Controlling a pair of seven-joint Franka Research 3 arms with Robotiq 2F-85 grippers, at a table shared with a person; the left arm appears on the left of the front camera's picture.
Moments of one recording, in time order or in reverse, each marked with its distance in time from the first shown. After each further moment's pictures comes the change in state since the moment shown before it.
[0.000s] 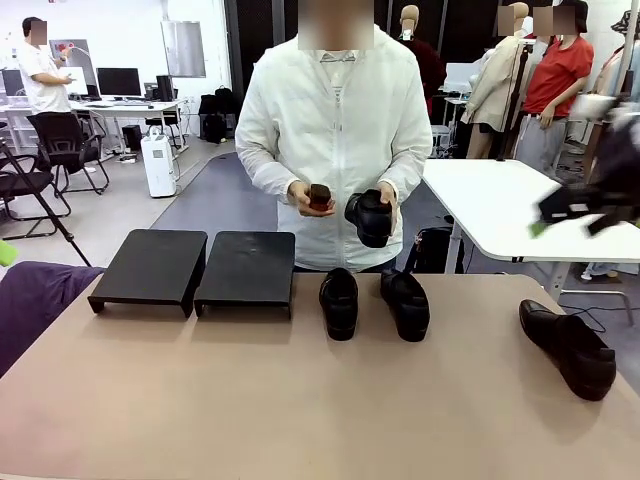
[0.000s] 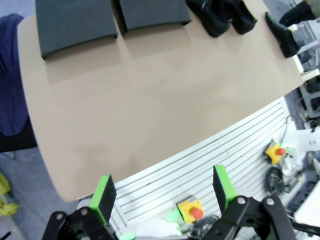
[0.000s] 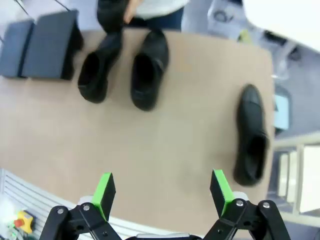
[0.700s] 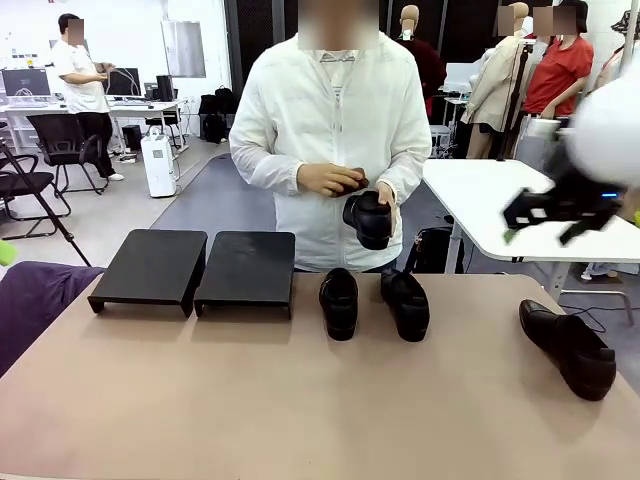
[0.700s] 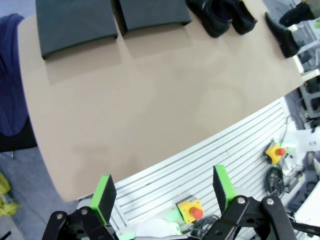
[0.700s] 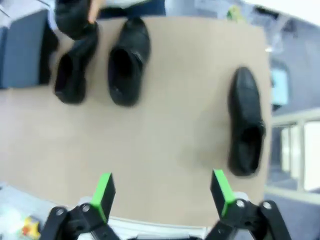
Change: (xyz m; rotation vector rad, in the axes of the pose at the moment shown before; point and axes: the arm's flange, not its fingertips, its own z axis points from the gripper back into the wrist) left arm 0.000 0.000 0.000 -0.001 0.000 0.001; right arm 0.014 -0.057 -0.019 -0.025 0.126 -0.123
